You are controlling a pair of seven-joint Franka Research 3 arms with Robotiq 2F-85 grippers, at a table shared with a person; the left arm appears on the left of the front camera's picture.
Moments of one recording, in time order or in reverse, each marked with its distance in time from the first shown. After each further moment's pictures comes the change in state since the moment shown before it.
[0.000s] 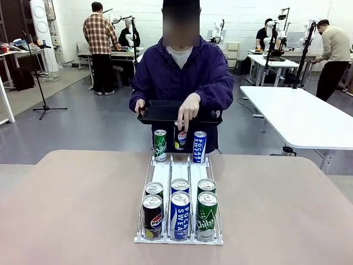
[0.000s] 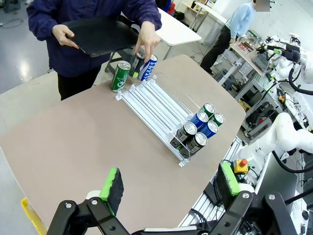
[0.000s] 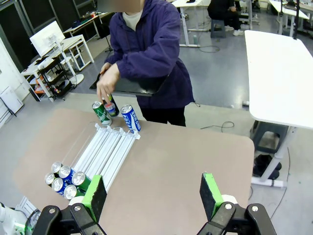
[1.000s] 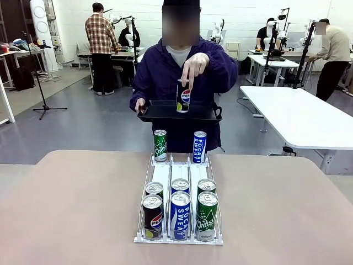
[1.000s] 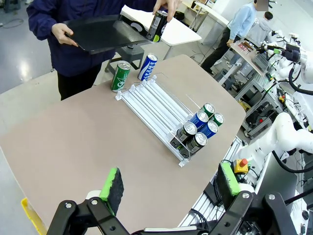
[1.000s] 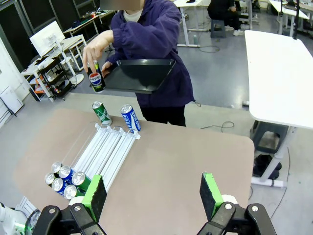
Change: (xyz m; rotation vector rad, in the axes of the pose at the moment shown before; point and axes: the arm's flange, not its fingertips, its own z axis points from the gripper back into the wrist) left arm 0.000 0.000 0.000 0.000 0.000 0.000; right arm 0.000 0.000 0.000 0.000 0.000 0.000
